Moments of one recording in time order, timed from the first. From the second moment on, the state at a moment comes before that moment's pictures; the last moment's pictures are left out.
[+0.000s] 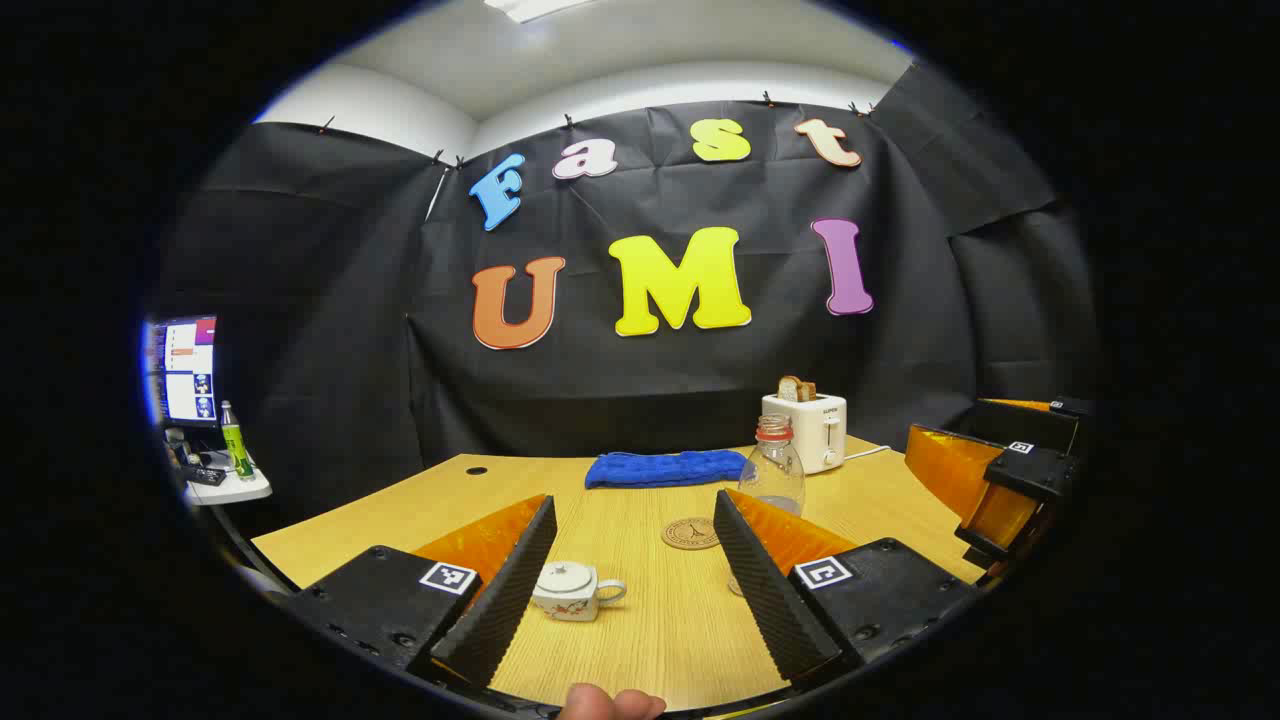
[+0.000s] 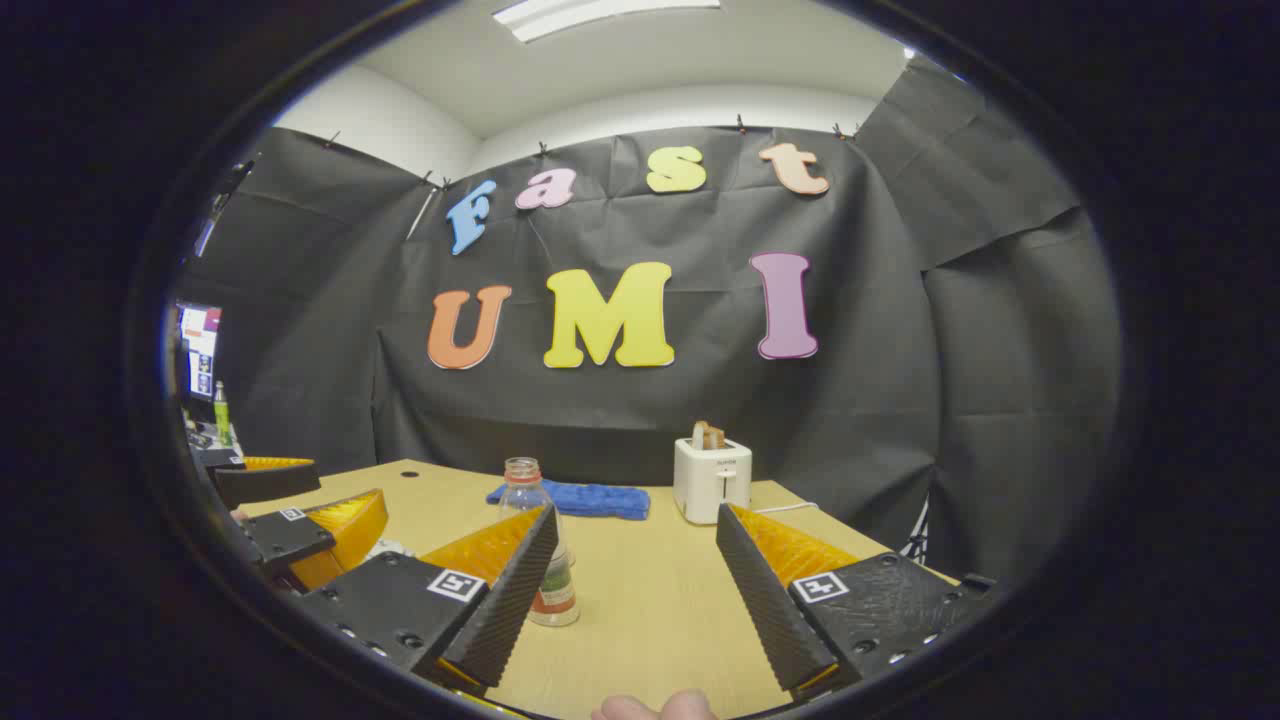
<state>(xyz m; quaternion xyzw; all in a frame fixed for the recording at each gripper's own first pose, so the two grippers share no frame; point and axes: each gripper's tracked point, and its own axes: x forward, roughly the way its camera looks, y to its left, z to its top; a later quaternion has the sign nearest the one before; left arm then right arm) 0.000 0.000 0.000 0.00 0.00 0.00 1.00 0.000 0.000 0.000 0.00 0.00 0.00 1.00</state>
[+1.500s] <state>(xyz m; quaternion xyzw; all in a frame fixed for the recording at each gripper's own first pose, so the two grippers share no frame) -0.004 0.027 -0.011 -0.01 0.00 0.02 1.00 0.009 -0.002 -0.021 0.02 0.03 0.00 1.00</state>
